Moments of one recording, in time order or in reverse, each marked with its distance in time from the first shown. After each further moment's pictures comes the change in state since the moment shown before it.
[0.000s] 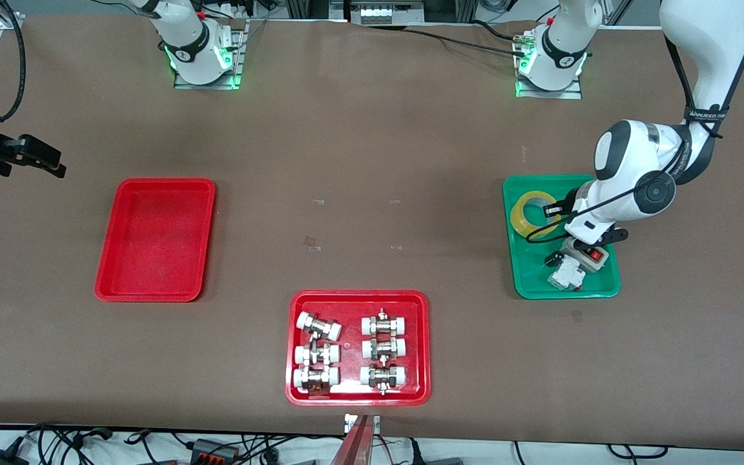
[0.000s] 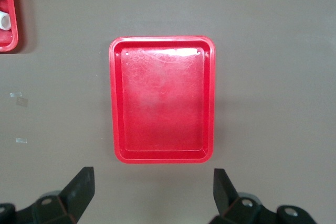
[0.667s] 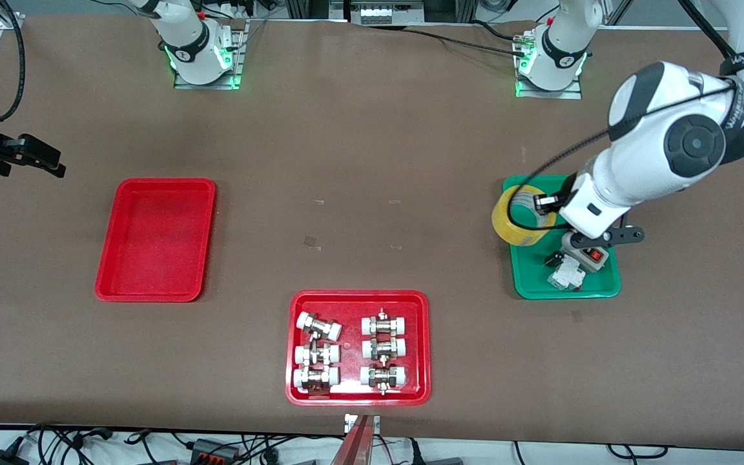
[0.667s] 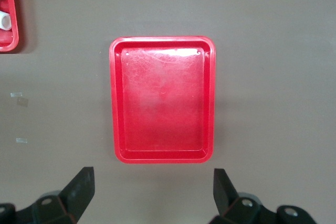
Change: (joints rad) left arm -0.004 -0.045 -0.217 0.434 -0.004 -0.300 -0.050; right arm 0.001 0.000 0.000 0.001 0.001 -0.002 0.000
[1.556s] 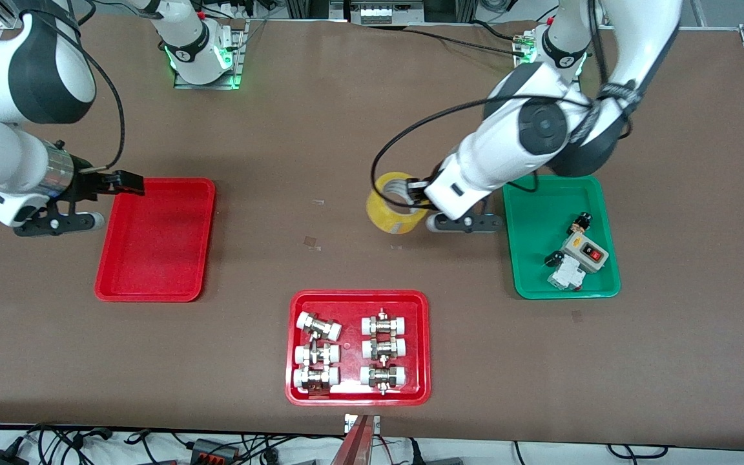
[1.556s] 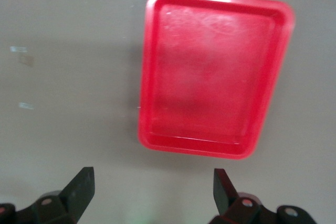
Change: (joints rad) left arm -0.231 0.253 -0.113 0.137 -0.076 0.249 -0.295; right arm 0.121 0.193 0.010 0.000 0.063 -0.025 -0.007
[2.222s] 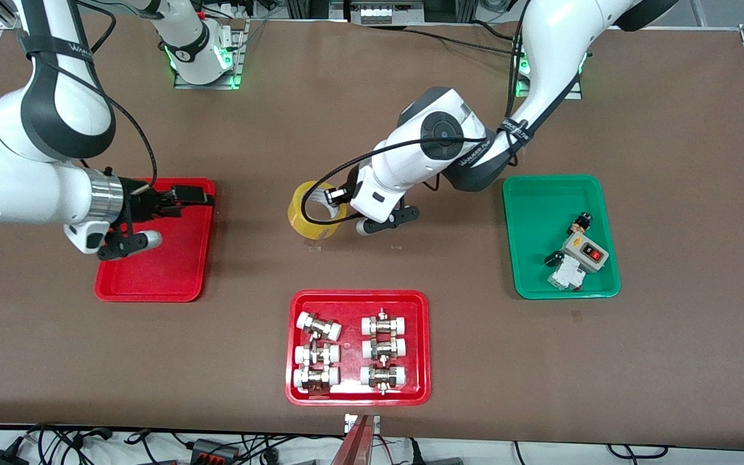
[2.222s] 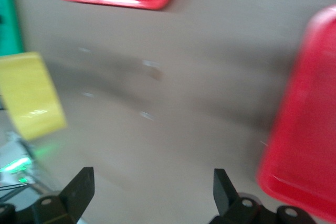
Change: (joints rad) left arm -0.224 0.200 0.023 0.092 -0.001 0.351 -0.403; right arm 0.045 0.129 0.004 0.035 0.487 0.063 -0.170
